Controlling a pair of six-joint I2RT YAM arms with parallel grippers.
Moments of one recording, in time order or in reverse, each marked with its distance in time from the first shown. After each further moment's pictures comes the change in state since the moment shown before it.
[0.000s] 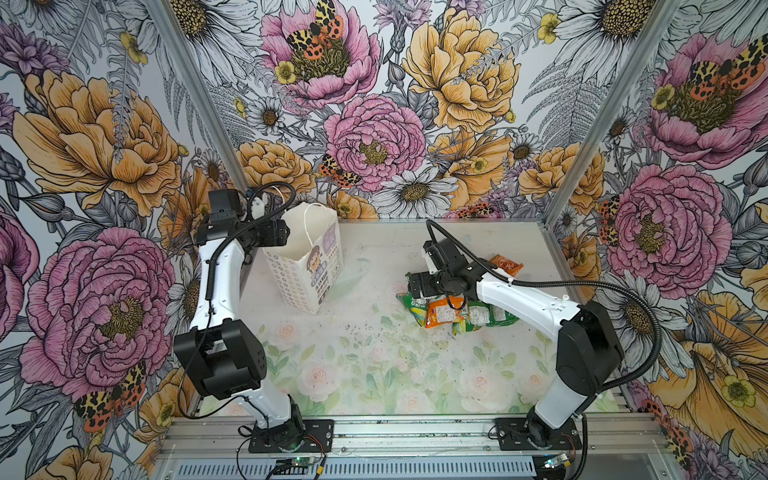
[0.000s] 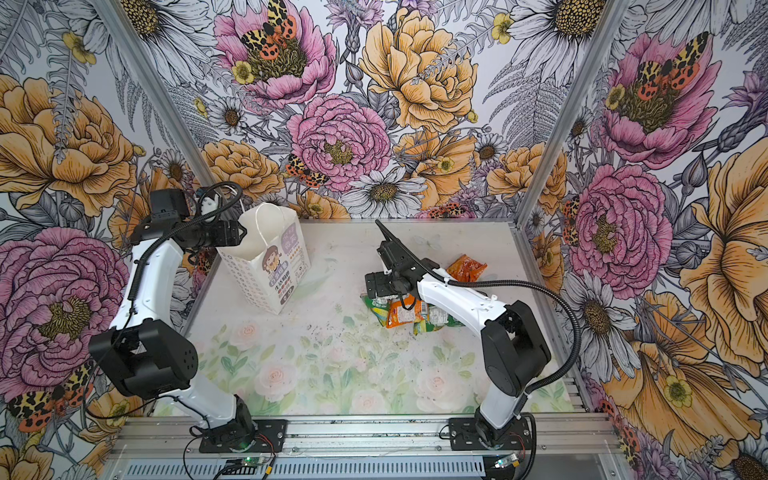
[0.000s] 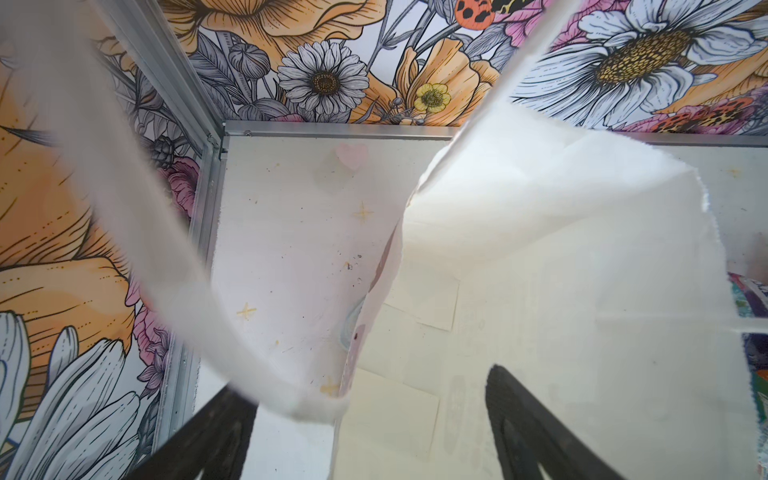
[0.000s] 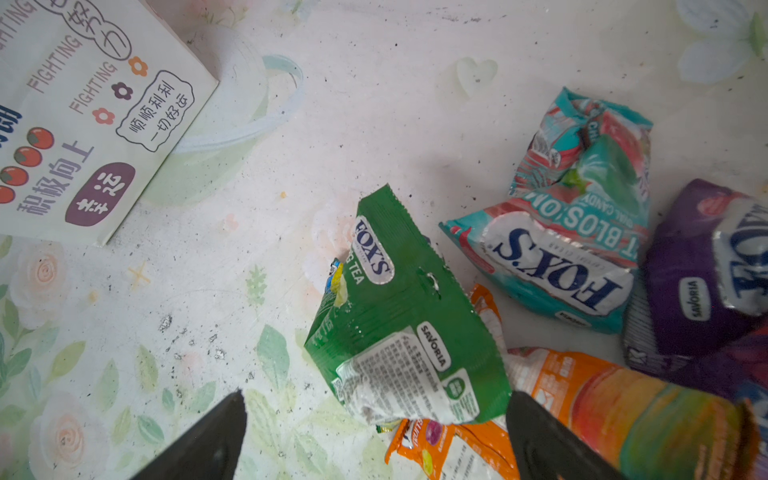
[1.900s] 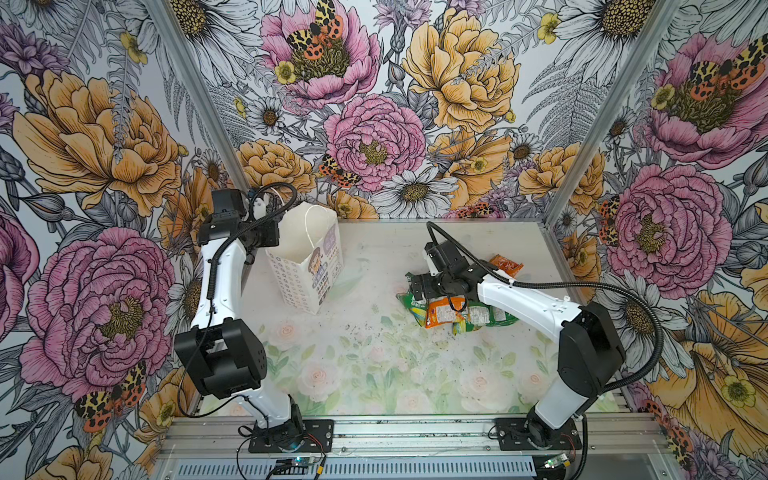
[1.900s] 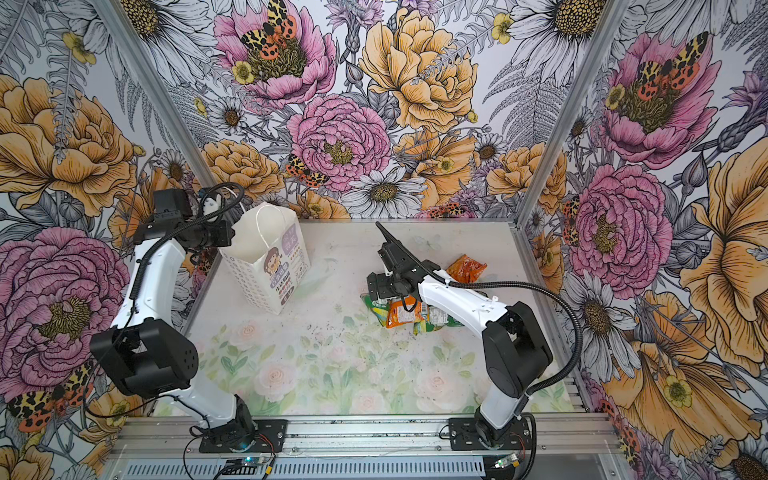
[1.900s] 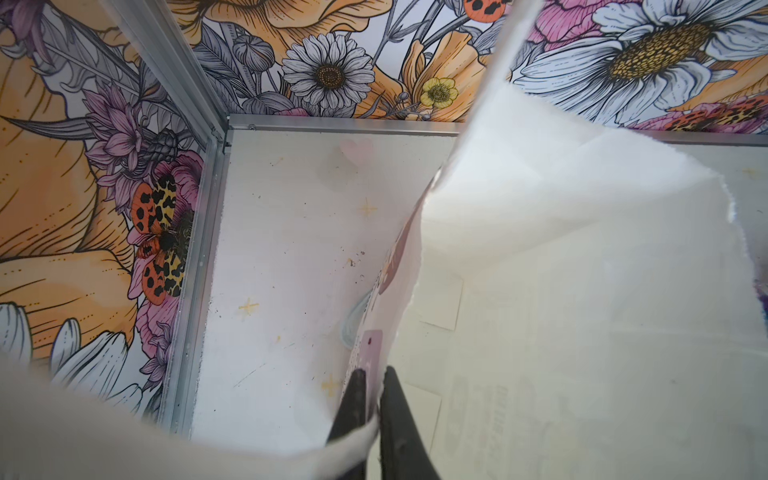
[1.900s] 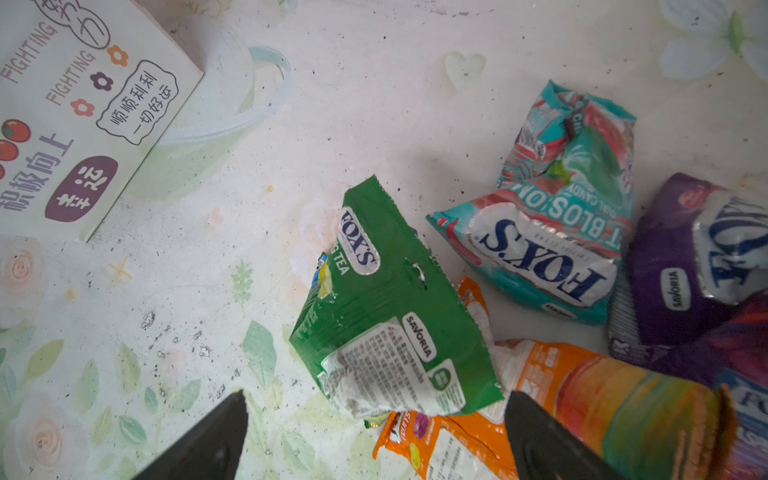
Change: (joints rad) left arm -0.010 0.002 -0.010 0.000 -0.034 -0.018; right arm 0.000 -0.013 -0.024 0.000 0.023 -0.010
